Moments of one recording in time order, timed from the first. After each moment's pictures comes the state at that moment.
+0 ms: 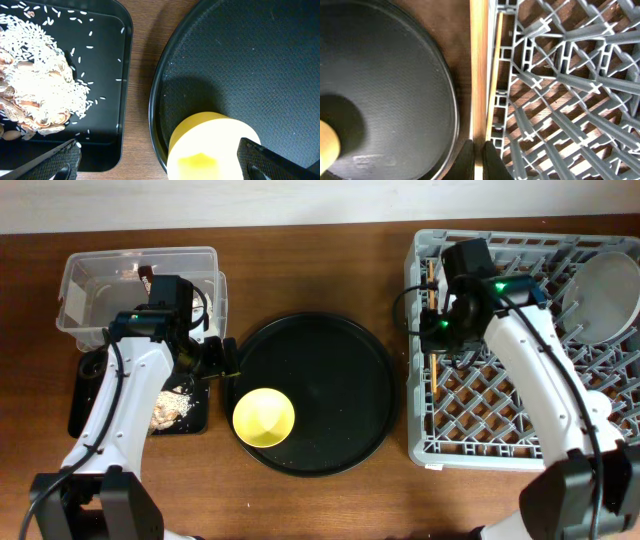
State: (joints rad) left arm -0.04 1.65 1.35 -1.07 0.08 -0.21; right arm 0.16 1.70 1.54 -1.15 -0.05 0.19
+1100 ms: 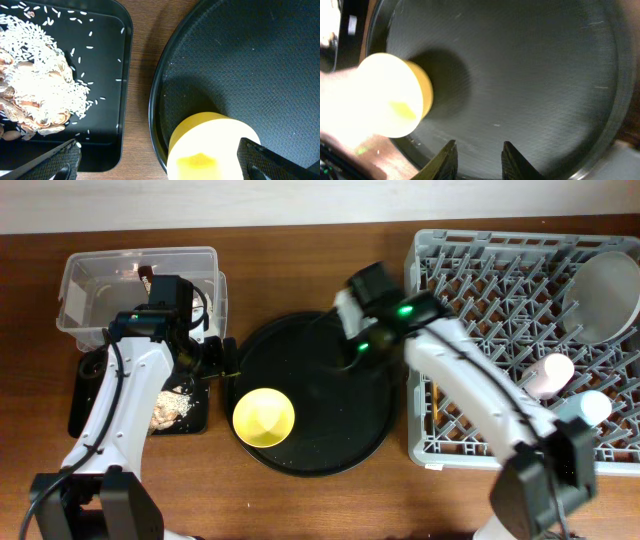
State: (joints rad) left arm -0.04 1.65 1.35 -1.07 0.08 -0.21; right arm 0.51 1.81 1.54 -1.00 -0.27 0.17
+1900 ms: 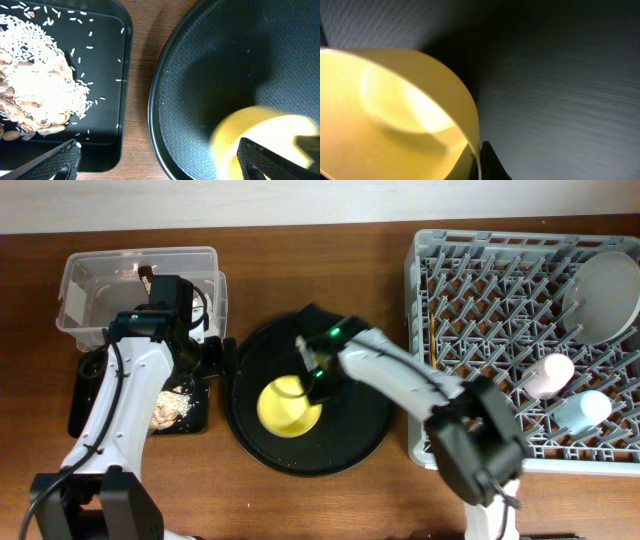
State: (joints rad) left arm -0.04 1.65 1.35 -1.07 0.08 -0.21; right arm 0.61 2.03 1.55 -0.97 -0.23 0.29
